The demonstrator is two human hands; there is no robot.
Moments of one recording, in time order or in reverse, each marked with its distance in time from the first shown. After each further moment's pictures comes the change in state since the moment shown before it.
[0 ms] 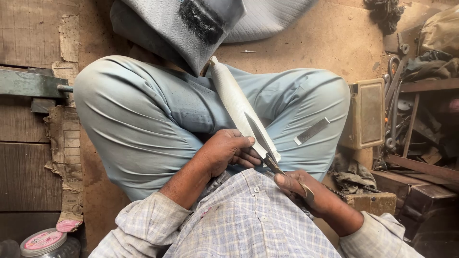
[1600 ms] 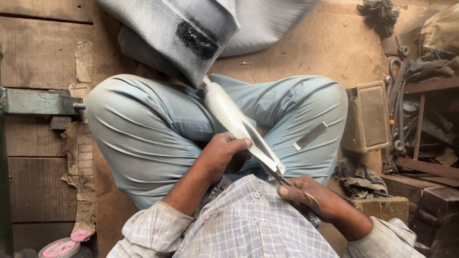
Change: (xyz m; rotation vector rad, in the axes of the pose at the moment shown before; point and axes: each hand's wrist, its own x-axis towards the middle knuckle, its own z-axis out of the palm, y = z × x) left_hand -0.003 -0.001 0.000 -0.038 0.049 0.229; right_hand -0.013 -0.012 -0.008 -0.075 -0.069 -0.077
